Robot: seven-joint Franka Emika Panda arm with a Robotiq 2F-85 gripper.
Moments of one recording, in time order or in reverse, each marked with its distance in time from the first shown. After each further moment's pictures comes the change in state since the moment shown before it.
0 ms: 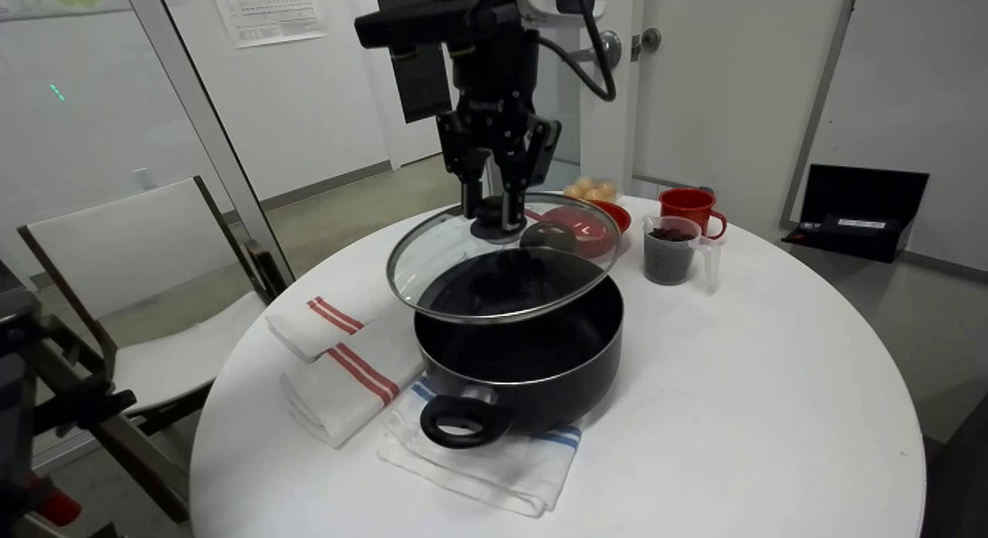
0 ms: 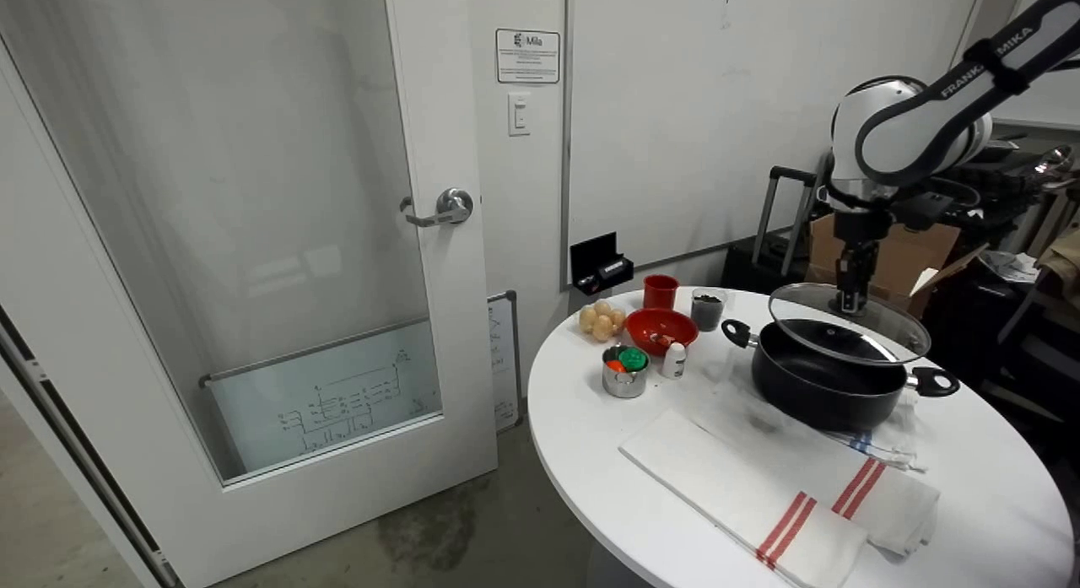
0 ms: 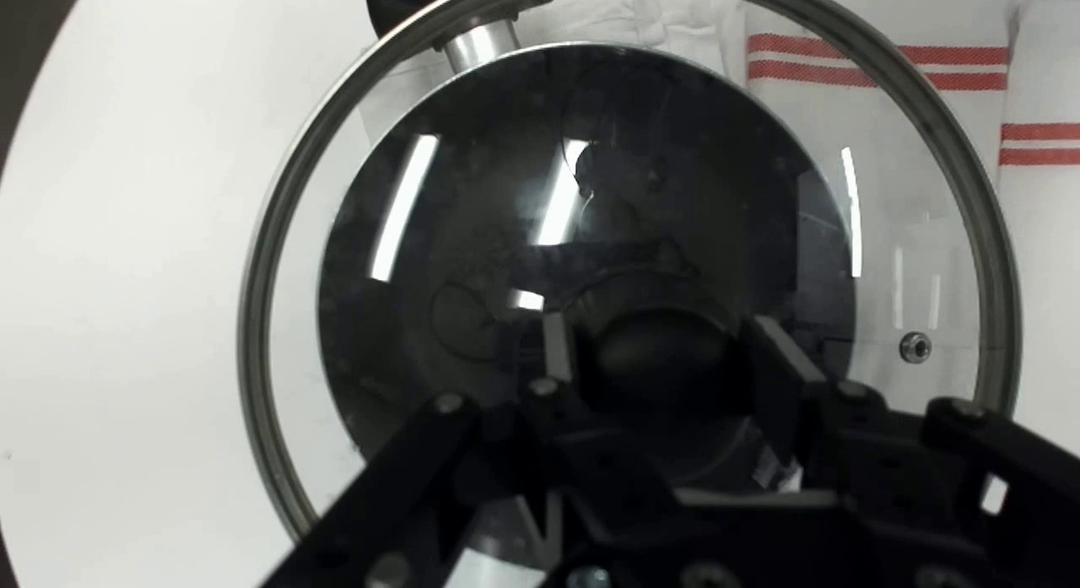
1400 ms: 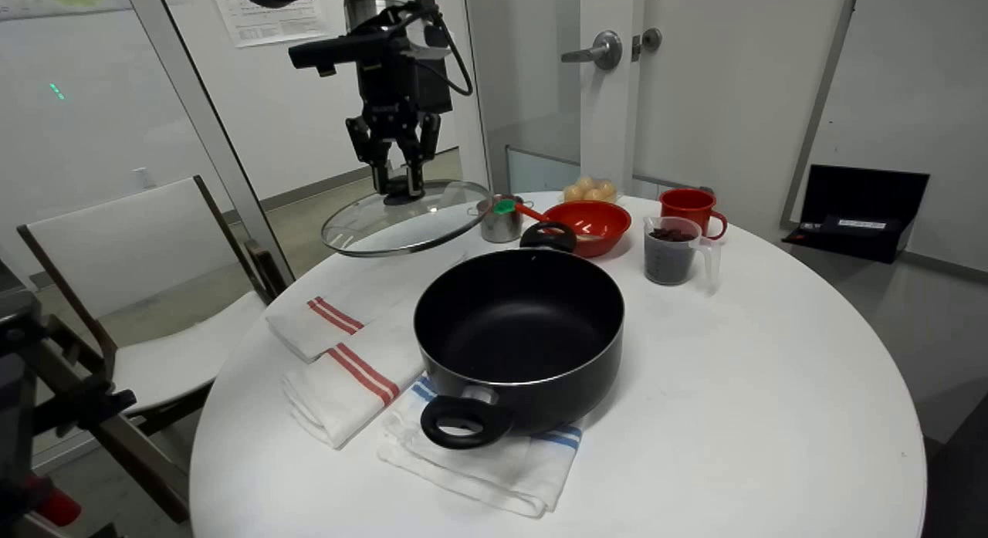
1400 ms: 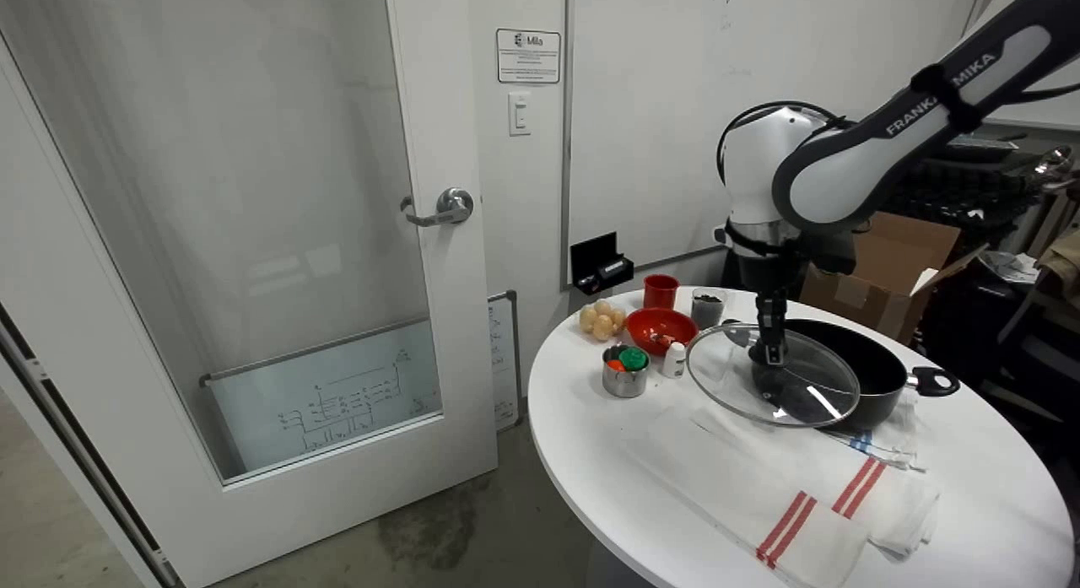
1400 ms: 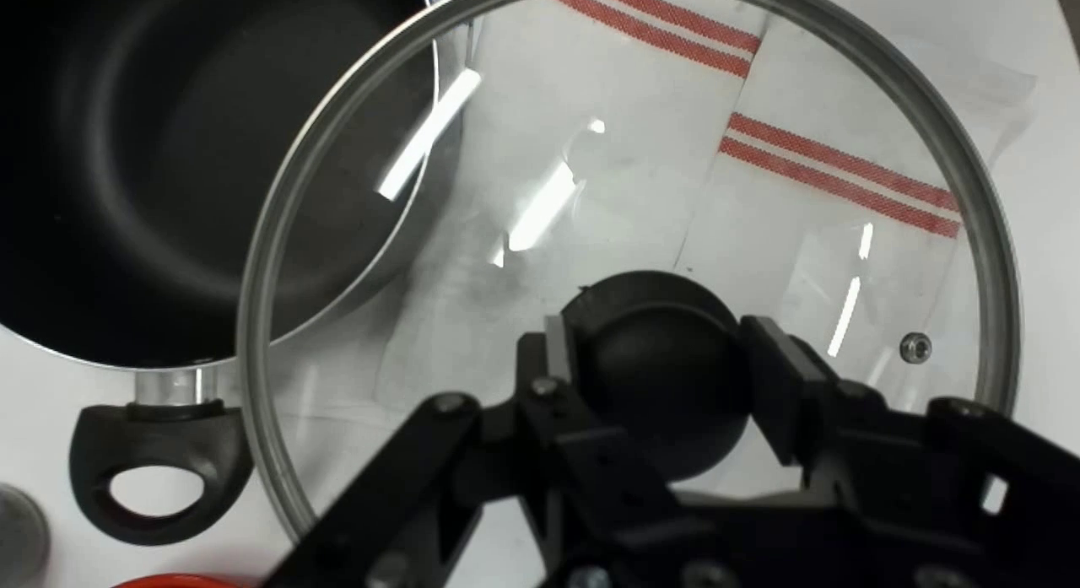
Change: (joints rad) arm 0.297 0.137 0.074 0.176 -0.083 -0.108 0.065
